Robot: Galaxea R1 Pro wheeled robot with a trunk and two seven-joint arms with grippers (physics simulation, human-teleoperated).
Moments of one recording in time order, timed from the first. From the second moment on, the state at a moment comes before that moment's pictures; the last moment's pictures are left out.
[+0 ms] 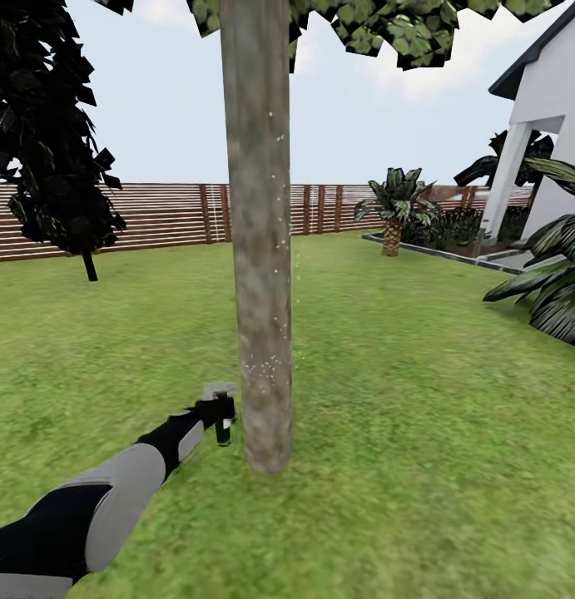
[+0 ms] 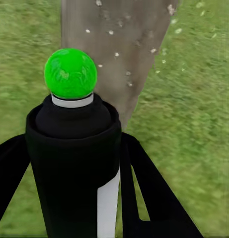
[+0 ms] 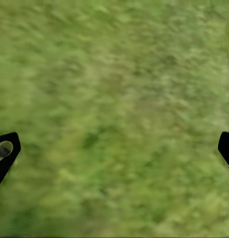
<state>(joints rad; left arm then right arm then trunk) -0.99 -0.05 0.07 -0.13 0.04 0.01 -0.15 -0.32 -0.02 0.10 -0.09 0.05 -0.28 -0.27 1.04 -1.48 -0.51</state>
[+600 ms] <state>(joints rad) -1.01 -0.01 0.08 -0.86 0.04 0.77 -0.15 -0.32 -0.02 0.10 -0.07 0.05 -0.28 -0.27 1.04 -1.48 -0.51</state>
